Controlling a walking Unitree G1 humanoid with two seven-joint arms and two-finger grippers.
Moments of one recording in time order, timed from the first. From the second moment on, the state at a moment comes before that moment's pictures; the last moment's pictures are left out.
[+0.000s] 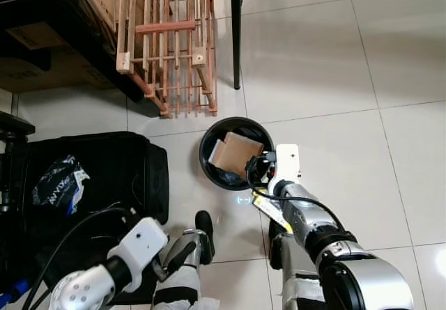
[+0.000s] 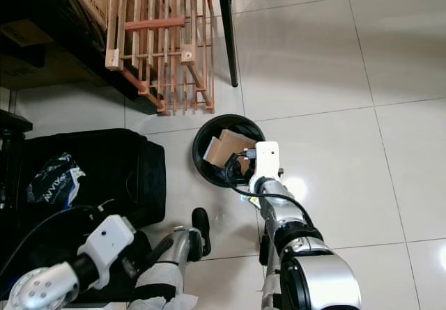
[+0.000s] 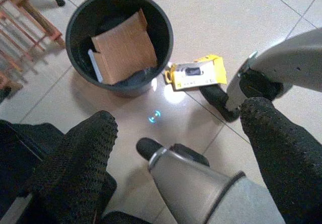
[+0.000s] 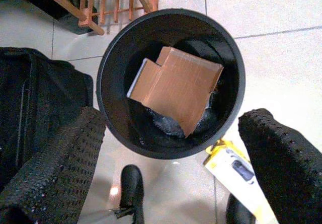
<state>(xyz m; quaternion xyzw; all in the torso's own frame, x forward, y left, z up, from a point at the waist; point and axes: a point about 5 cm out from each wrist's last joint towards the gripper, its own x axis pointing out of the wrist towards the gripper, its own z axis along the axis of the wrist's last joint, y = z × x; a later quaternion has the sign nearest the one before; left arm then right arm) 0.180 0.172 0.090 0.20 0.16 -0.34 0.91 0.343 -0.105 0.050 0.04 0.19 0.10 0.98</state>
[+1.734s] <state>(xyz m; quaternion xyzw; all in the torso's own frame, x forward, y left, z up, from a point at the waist) 0.273 0.111 0.112 0.11 -0.02 -0.25 0.96 0.283 -0.173 0.094 -0.04 0.03 -0.03 1.00</state>
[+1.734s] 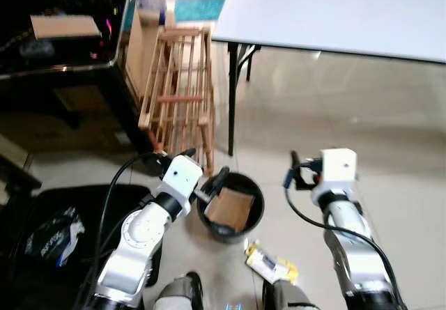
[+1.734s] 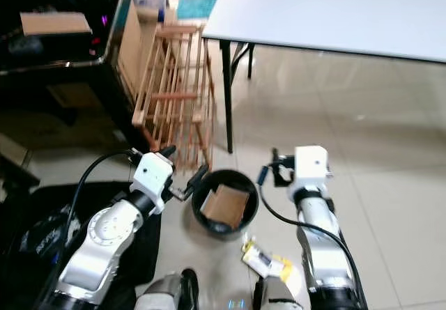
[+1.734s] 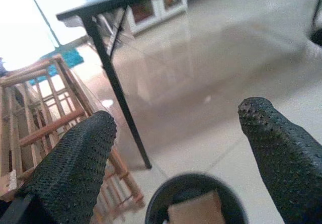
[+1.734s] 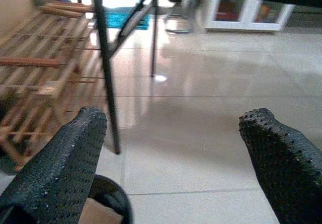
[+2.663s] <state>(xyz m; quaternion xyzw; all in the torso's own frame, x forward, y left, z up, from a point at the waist) 0.285 0.092 0.117 0.09 -0.04 -0.26 0.96 0.278 -0.170 0.114 -0.05 0.03 -0.04 1.00</state>
